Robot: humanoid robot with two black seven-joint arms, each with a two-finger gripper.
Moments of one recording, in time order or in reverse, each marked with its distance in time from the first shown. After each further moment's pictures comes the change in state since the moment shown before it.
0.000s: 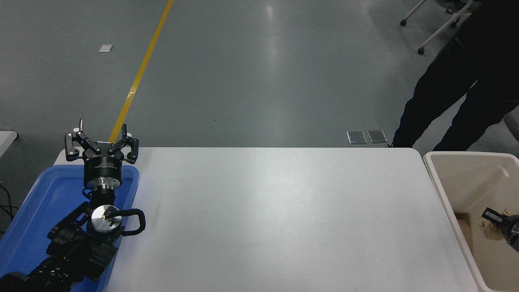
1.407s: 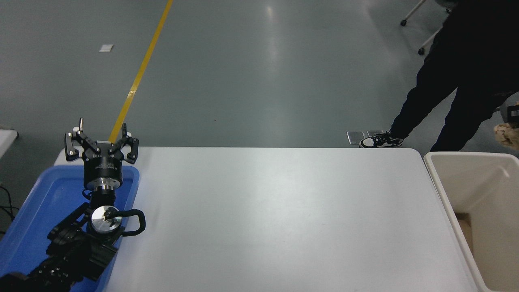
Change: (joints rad) left arm 0.000 0.001 0.000 0.000 0.000 0.000 0.000; right arm 1.344 -0.288 -0.823 0.943 -0.215 0.243 -0.075
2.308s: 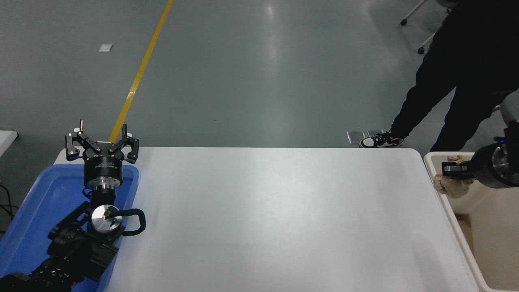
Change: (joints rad) left arm 0.000 -0.001 0.000 0.000 0.000 0.000 0.000; right arm 0.242 0.107 0.014 0.443 0.028 -0.038 -0.072
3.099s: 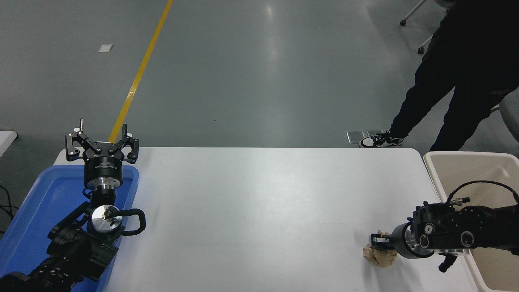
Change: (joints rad) left arm 0.000 -0.001 0.000 0.000 0.000 0.000 0.000; right arm -1.101 0.229 0.604 -0.453 -0.026 -0.209 -0.009
